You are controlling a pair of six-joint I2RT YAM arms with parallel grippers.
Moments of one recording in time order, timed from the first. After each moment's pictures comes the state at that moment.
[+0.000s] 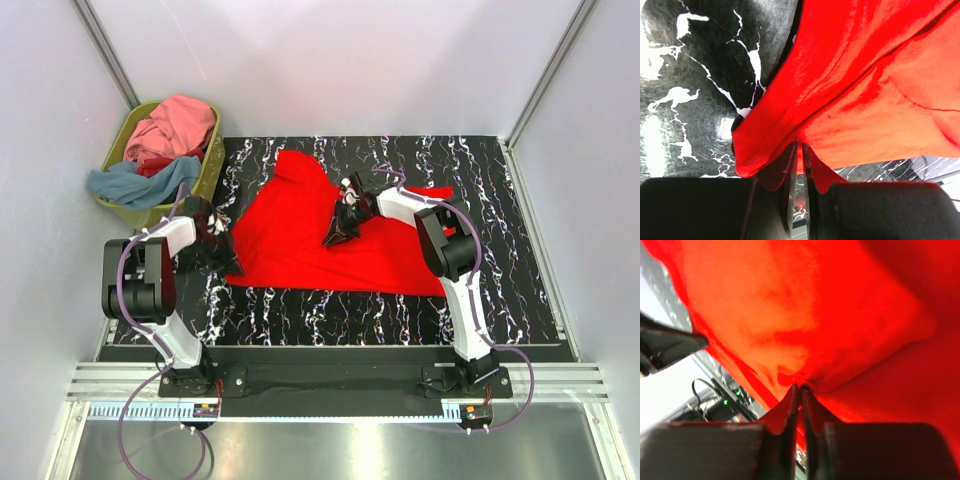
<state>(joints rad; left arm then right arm) 0.05 1.70 0.96 -0.64 0.37 -0.39 0.47 2.28 1.63 -0.45 -0.66 0.62</state>
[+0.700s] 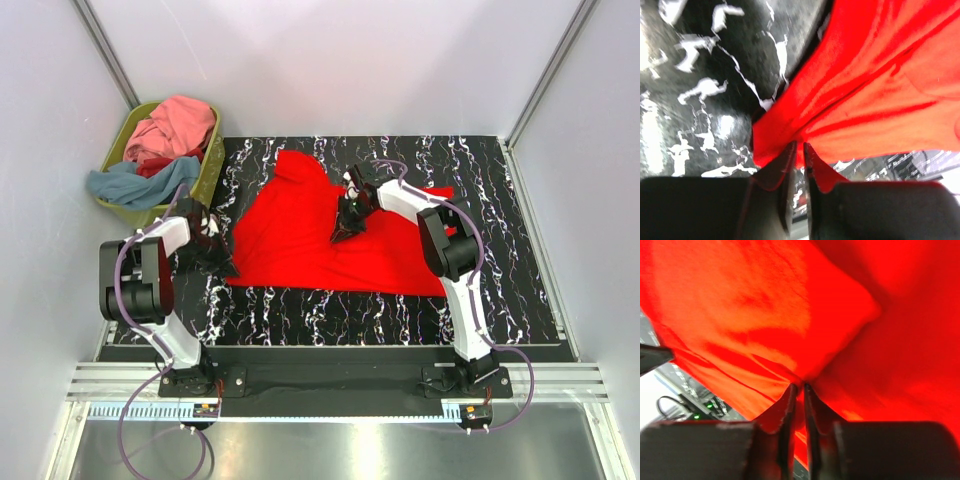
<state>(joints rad) 0.10 1.70 0.96 -0.67 0.39 -0.34 0.46 2.28 1.72 -0.60 -0.50 0.53</state>
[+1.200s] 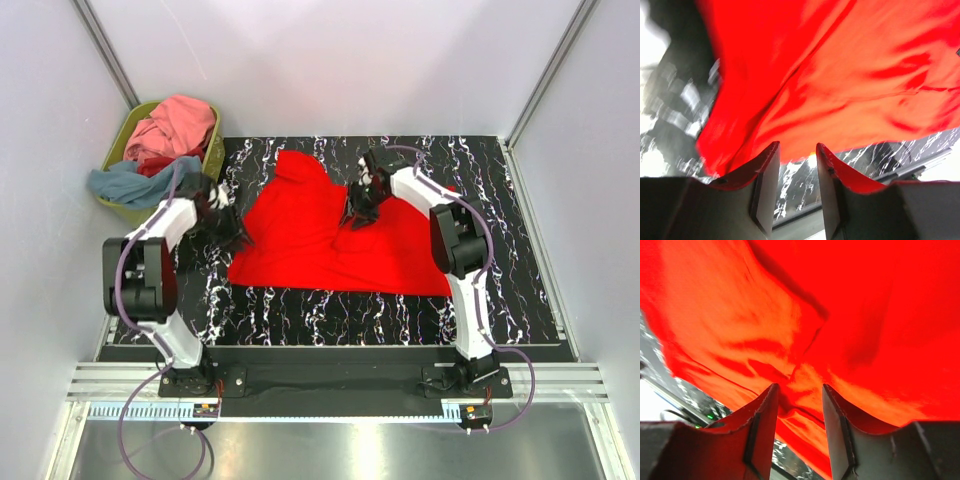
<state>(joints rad) 0.03 1.68 1.13 -0.72 0.47 -0.36 0.40 2.27 1.80 -0.72 -0.43 0.48</state>
